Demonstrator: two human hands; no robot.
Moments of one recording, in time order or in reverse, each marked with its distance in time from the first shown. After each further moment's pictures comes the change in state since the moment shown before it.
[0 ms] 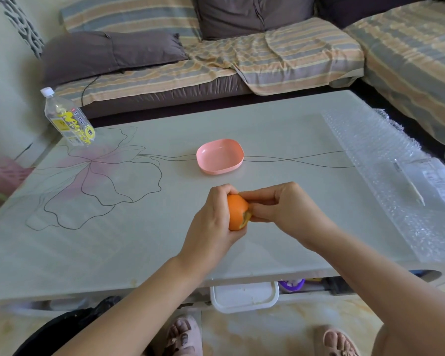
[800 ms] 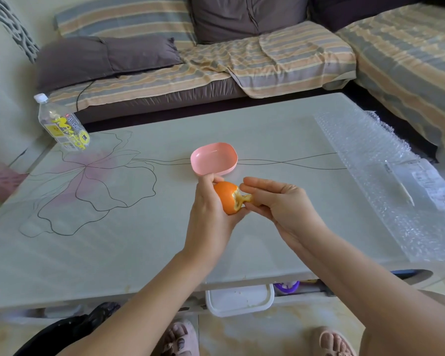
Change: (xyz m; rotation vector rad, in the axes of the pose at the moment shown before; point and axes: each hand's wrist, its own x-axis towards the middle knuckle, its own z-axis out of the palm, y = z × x) left_hand 0.021 0.019 0.006 -0.195 0.143 -0.216; right_hand 0.004 -0.006 0.003 0.596 0.290 0.131
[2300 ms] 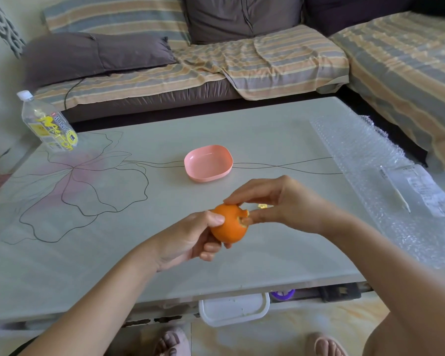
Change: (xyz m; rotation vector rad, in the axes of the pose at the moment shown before) left_hand 0.019 -0.019 -0.042 -0.707 -0.937 -0.569; right_hand 0.019 -0.031 -0.025 -0.810 -0.673 -0.412
